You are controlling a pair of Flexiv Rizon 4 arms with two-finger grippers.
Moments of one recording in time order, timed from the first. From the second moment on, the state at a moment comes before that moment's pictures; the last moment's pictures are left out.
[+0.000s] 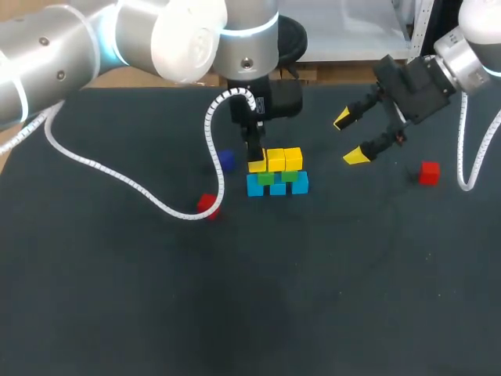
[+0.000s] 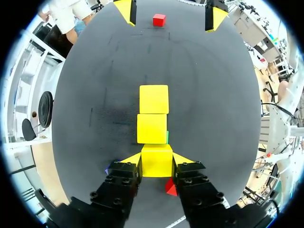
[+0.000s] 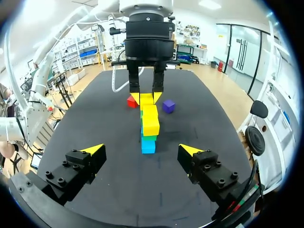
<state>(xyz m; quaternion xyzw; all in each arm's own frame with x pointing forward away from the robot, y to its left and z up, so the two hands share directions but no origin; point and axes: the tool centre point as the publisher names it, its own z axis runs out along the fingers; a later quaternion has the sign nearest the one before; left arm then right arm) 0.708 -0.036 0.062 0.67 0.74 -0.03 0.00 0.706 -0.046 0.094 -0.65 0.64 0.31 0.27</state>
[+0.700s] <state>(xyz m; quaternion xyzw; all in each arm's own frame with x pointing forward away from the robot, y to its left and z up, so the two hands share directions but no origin) 0.709 -0.037 0.064 0.68 0.73 -0.03 0.00 0.706 -0.046 0.094 -0.65 0.64 0.31 0.27</state>
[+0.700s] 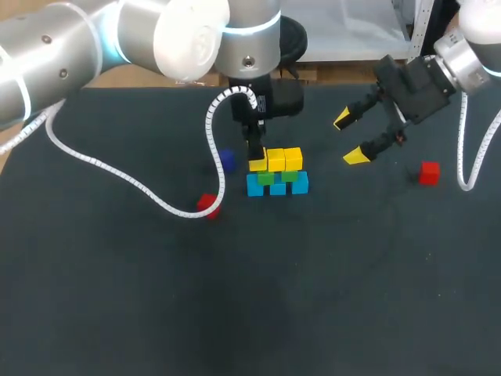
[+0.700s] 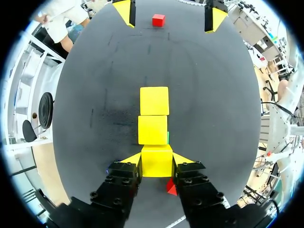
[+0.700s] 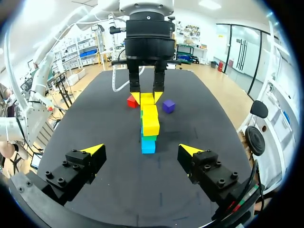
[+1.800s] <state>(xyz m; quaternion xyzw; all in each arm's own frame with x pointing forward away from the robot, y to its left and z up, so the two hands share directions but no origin) 0.710 -0.037 0.061 0.68 0.74 -0.03 -0.01 0.706 -0.046 0.094 -0.65 0.64 0.31 0.27</state>
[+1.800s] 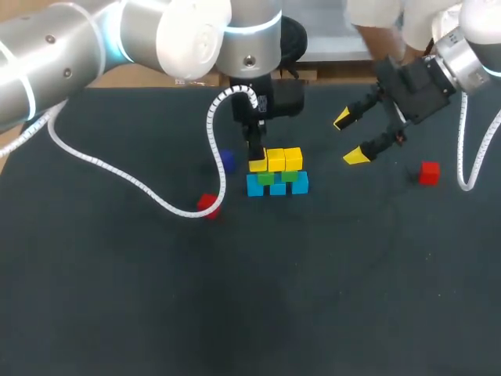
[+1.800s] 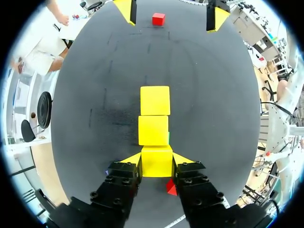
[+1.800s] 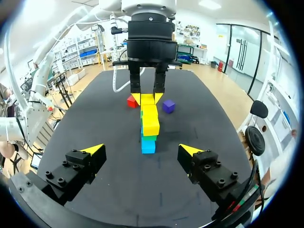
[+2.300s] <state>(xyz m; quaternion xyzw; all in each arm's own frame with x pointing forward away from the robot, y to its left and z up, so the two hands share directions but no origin) 0.709 -0.037 0.059 0.68 0.73 -0.03 -0.01 0.706 -0.046 0.094 -0.65 0.64 0.31 0.27</state>
